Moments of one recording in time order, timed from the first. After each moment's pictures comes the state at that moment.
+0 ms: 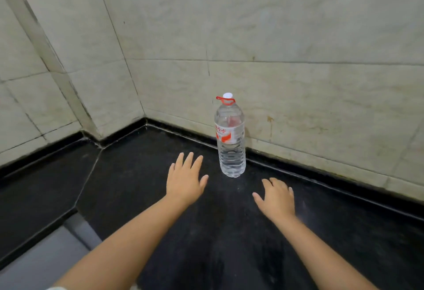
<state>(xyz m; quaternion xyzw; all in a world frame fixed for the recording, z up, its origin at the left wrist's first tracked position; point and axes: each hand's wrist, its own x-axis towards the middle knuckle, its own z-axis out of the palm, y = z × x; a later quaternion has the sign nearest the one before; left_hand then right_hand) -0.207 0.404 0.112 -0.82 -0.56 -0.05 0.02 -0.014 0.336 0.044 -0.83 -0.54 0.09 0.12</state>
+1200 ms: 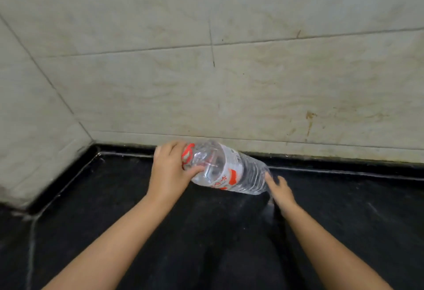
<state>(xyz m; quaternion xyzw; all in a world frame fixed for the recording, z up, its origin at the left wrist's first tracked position) -0.279 0.689 0.110 -0.89 -0.33 -0.31 -0.11 -0.083 0.562 -0.010 -0.80 -0.10 0.32 0.49</state>
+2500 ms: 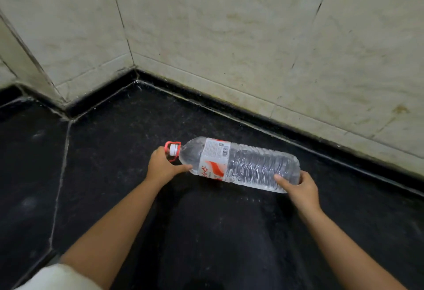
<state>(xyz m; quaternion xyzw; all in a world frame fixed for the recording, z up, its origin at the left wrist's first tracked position) -0.400 0.747 -0.053 -0.65 -0.58 -0.27 -0.41 -0.145 0.575 -0.045 -0.83 -0.24 0.23 0.45</state>
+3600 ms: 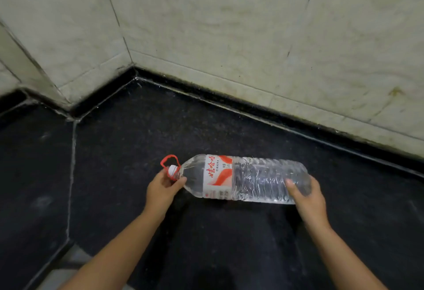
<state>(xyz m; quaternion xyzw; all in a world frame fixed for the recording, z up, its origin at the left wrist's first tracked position) -0.426 0.671 -0.048 -0.51 -0.58 -0.33 -0.54 -0.180 0.526 -0.028 -0.82 -0.20 0.23 0.48</state>
